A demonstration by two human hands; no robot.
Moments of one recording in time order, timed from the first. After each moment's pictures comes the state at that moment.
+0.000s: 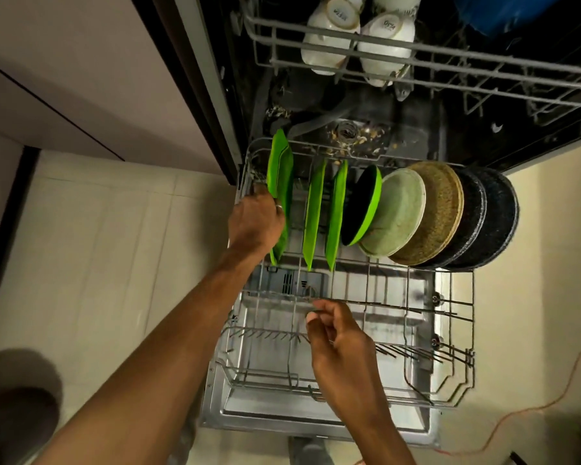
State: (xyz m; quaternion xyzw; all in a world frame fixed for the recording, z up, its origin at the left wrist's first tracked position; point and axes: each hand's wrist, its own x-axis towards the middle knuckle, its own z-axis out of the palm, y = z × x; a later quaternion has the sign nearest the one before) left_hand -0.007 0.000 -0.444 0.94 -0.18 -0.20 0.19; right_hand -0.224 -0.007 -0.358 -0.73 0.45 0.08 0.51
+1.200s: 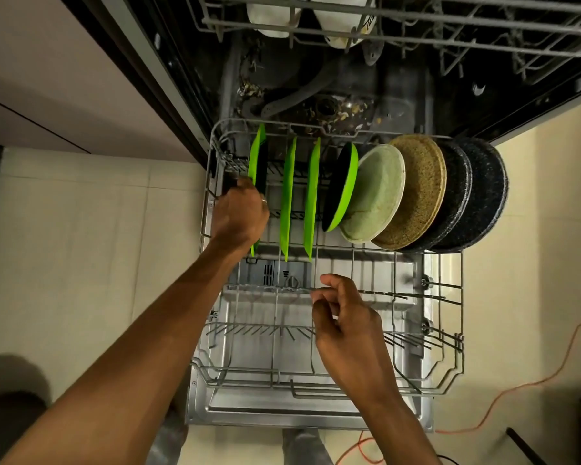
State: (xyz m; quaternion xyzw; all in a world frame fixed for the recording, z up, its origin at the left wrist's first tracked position) left_hand -0.021 -0.022 -0.479 0.94 -0.25 -0.19 0.13; right_hand -0.242 -0.058 -0.384 -0.75 0.44 0.06 0.49
